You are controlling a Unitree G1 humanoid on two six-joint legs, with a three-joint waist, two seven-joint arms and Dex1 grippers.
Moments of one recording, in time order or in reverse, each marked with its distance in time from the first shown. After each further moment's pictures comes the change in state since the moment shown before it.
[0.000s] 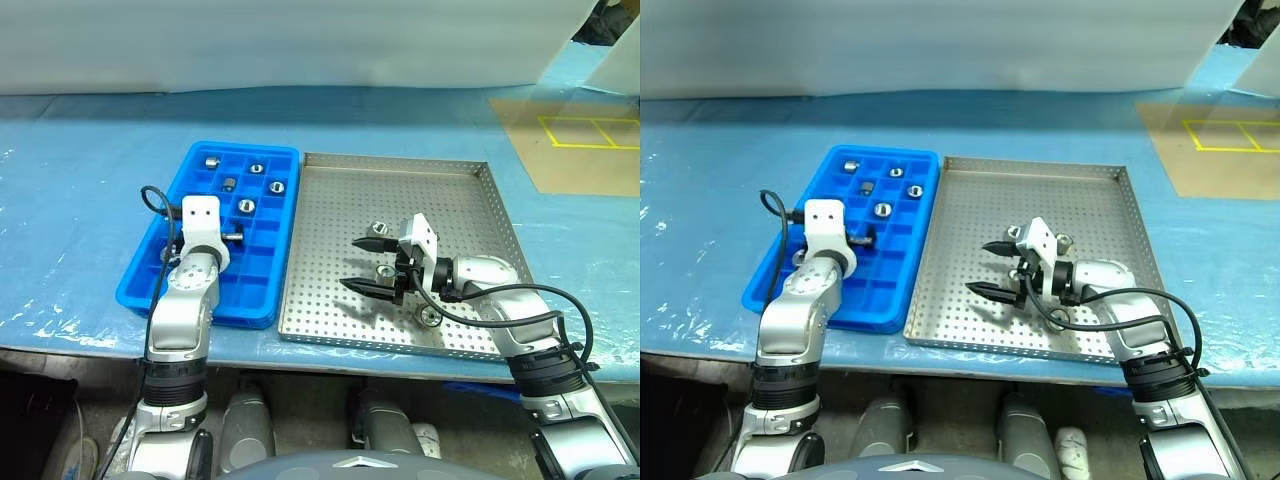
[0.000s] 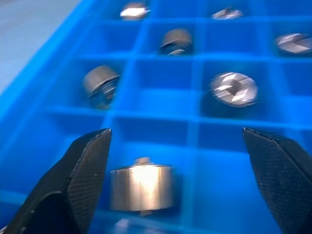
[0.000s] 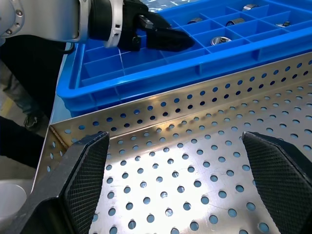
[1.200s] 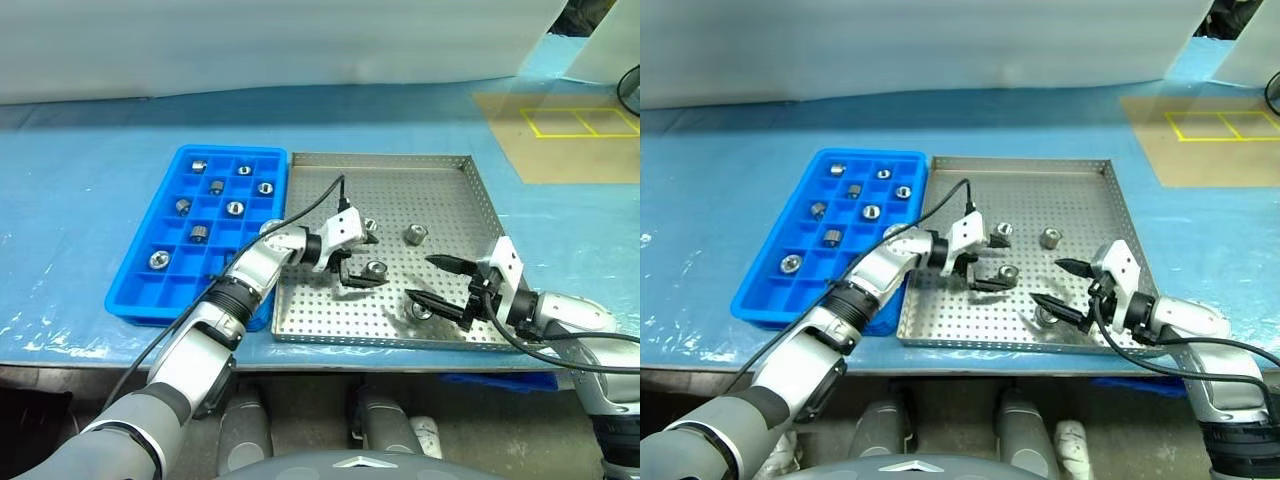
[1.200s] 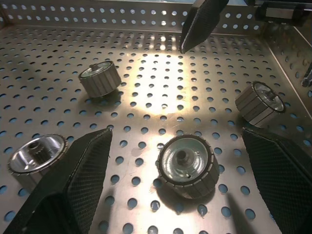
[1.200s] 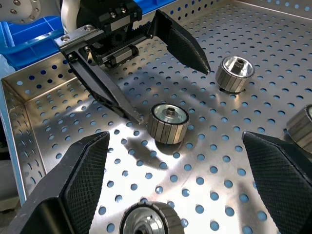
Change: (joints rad) left arm -0.458 0.001 -0.463 0.861 -0.020 -0.700 -1.061; right arm 0.356 -0.176 -0.303 -0.201 0.085 0.055 -0.094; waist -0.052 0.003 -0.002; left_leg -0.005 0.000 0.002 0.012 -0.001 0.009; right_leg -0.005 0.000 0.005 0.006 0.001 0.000
